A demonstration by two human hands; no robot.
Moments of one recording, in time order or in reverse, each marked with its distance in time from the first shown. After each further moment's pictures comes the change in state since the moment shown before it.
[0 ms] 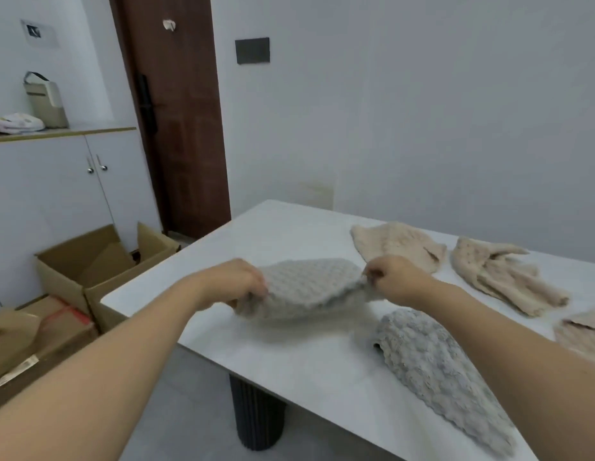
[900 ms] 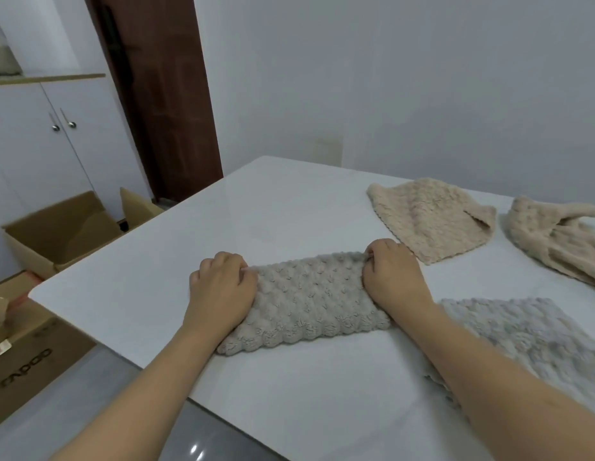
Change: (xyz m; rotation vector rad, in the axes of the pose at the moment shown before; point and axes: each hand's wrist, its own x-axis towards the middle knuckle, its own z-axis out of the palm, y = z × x) left_hand 0.108 -0.099 0.068 0.426 0.679 0.102; right_hand 0.102 0.054 0.147 -0.105 0.493 -0.021
